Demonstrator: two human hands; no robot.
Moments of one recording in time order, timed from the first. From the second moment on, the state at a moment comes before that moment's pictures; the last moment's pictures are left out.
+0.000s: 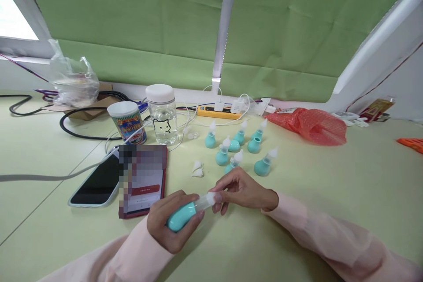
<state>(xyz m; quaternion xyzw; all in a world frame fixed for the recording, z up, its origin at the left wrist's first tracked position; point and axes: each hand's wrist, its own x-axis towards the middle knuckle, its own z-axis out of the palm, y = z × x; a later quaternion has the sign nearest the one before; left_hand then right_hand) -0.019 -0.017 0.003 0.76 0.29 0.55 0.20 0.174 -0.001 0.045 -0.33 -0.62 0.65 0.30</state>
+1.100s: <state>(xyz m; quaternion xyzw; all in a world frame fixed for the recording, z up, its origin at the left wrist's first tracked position) -0.024 -0.027 0.021 0.83 0.27 0.42 0.24 0.212 -0.030 0.134 -0.47 -0.72 0.10 0.50</state>
